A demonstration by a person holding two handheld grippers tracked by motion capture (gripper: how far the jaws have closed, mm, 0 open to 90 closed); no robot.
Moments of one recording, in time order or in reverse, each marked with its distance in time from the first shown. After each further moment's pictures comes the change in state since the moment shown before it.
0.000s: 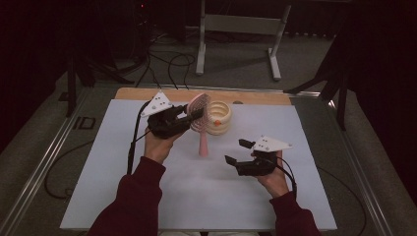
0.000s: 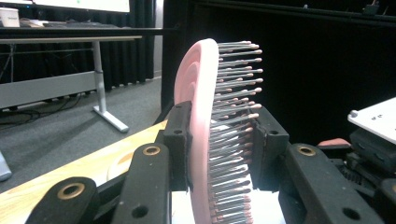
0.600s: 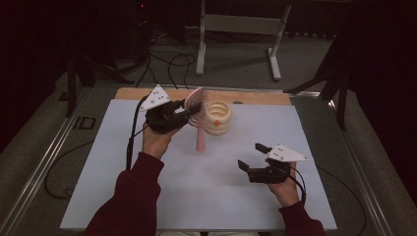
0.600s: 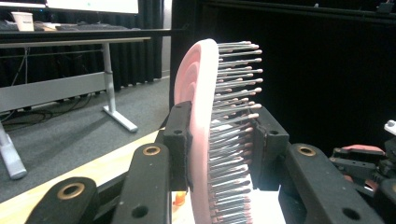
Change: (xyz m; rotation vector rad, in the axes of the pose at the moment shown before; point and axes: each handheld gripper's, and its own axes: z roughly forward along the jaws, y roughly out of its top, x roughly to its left) left arm 0.008 0.012 0.000 0.003 0.027 0.009; right arm -0.004 -0.024 -0.034 -0.050 -0.114 0.038
